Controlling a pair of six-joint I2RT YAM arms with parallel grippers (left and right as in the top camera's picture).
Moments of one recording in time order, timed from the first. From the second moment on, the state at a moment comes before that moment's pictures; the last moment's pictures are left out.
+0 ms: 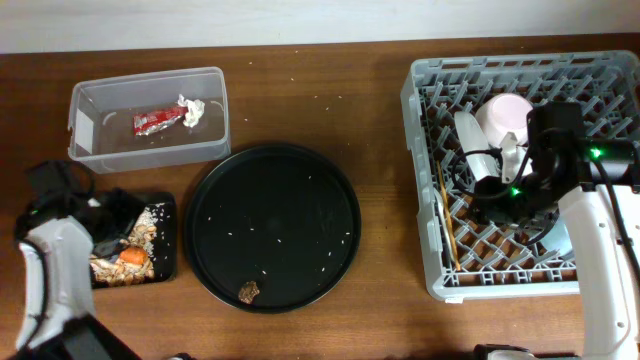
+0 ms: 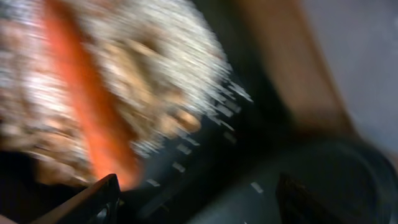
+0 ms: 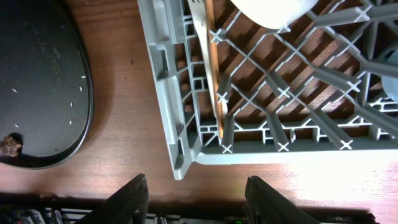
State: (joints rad) left arm 0.50 1.51 1.03 -0.81 0.15 -0.56; right arm -0.10 1.40 1.40 -1.47 -0.18 0.05
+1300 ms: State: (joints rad) left arm 0.39 1.53 1.12 -0.96 -0.01 -0.48; right arm -0.10 1.40 1.40 -1.47 -0.18 0.05
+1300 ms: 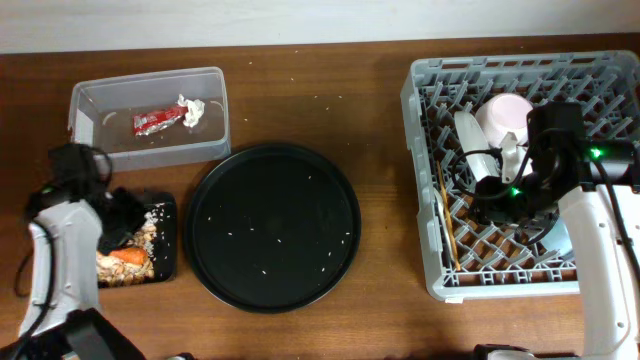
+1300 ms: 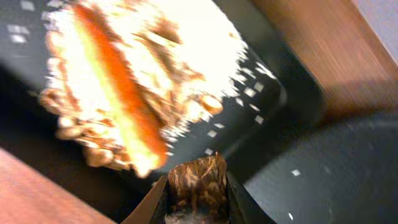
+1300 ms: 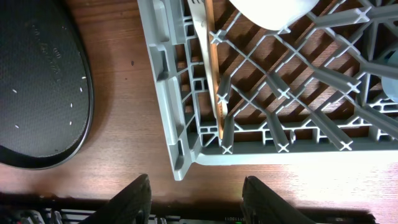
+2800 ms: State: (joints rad) left arm 0.03 0.42 0.86 -1.04 0.06 -0.14; right arm -0.02 0.29 0.88 -0.90 -0.09 0.02
